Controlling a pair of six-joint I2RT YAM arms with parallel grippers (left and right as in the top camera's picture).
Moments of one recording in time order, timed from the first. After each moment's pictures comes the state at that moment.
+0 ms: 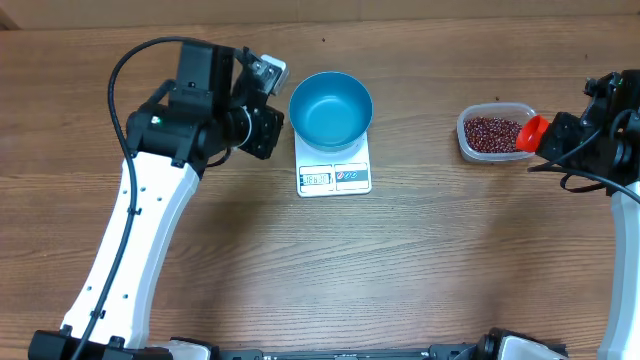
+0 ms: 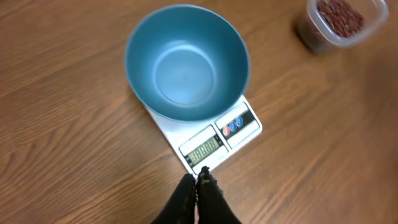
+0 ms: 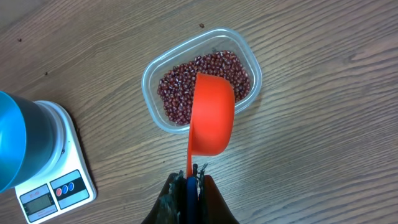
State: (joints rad) left arm -0.24 1.53 1.55 -0.98 0.34 0.17; right arm -0.28 1.37 1.42 -1.07 -0.14 0.17
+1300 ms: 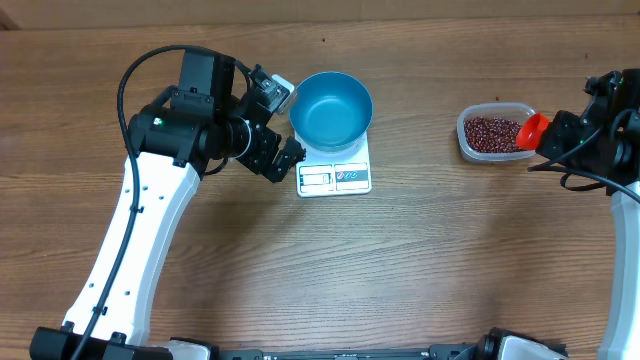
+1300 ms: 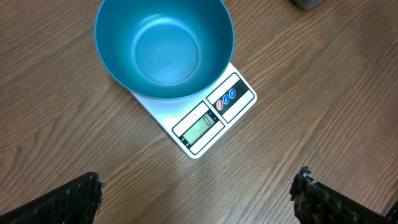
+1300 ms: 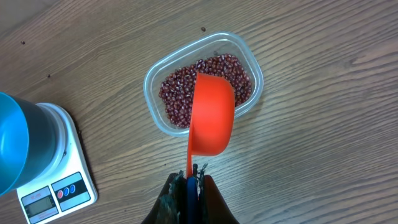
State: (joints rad) left arm -0.23 1.53 1.51 -1.03 0.37 0.32; right arm -0.28 1.37 1.42 -1.06 -0.15 0.17
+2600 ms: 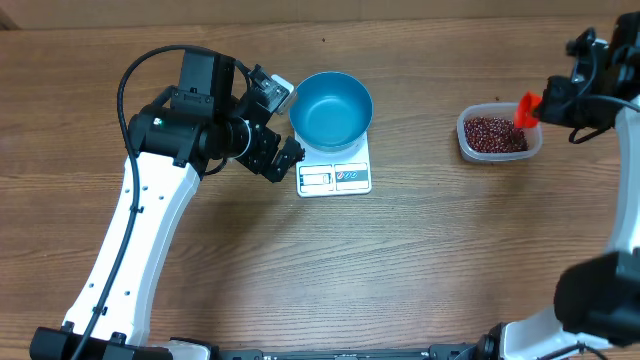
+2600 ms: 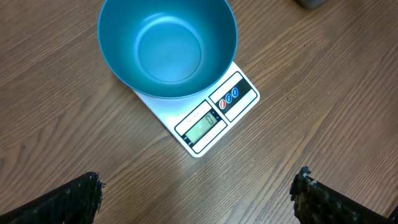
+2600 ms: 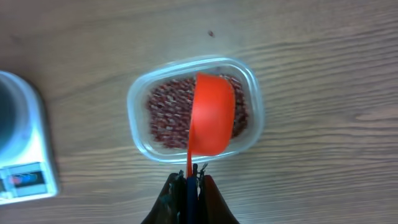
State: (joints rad) left arm -0.23 1.53 1.51 -1.03 0.36 0.32; right arm -0.28 1.76 1.78 -1.20 -0.15 -0.10
